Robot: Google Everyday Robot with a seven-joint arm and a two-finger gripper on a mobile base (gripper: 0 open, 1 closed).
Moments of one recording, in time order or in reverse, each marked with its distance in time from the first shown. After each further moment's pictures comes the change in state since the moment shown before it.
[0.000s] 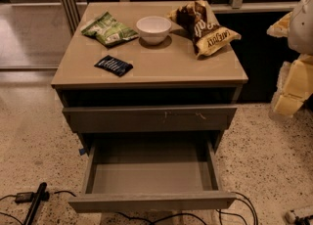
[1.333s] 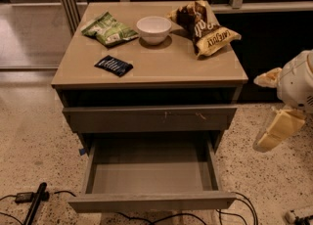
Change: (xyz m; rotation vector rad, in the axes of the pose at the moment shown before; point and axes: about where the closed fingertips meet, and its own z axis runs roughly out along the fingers) arm 0.028 0.030 0.087 -0.076 -0.145 0.035
